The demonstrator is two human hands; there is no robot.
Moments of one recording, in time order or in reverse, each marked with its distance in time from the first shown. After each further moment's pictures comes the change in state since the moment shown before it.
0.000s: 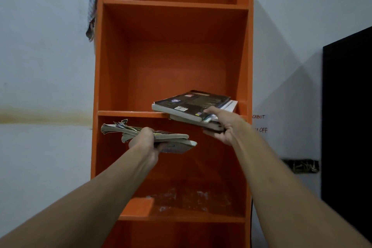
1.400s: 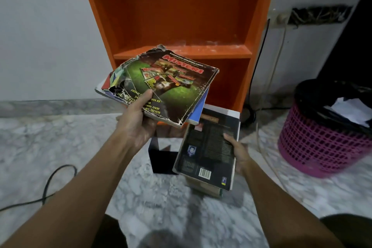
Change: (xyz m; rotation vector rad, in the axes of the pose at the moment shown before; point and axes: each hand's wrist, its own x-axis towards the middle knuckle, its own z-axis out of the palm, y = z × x) left_hand -0.164 -0.157 -0.226 0.096 -0.040 -0.236; right_hand -0.161 0.451 -0.202 0.161 0.066 0.598
